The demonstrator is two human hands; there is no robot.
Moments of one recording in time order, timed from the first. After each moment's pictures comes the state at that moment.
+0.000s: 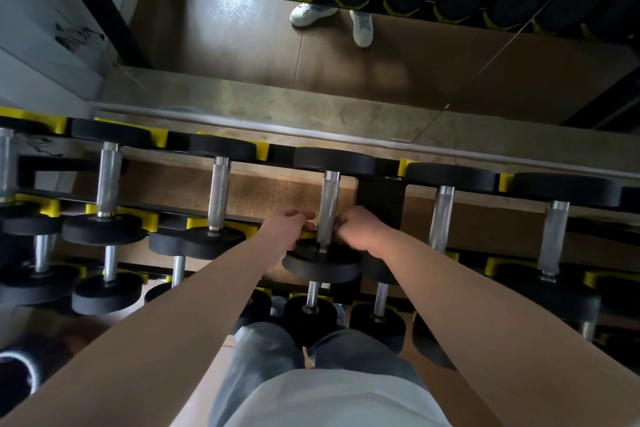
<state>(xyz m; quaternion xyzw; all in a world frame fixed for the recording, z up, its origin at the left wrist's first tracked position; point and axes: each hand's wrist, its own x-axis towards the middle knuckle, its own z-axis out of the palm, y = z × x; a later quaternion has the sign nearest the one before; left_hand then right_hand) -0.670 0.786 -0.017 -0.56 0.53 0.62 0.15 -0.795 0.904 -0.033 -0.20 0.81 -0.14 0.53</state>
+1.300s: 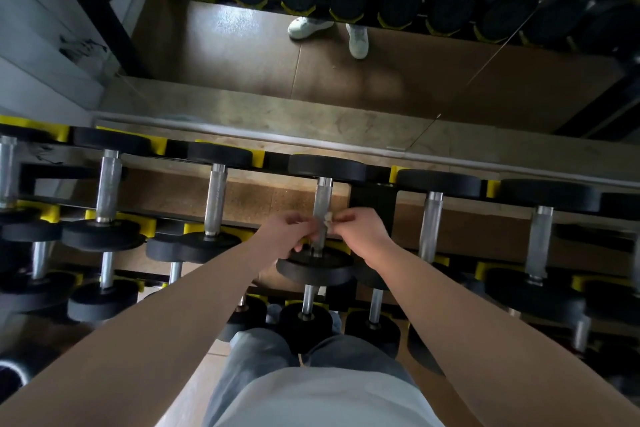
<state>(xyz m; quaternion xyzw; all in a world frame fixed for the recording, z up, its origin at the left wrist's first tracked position) -0.666 0.790 -0.004 -0.49 0.58 0.63 0.17 -0.787 0.920 -0.011 -0.08 0.82 -0.33 0.46</state>
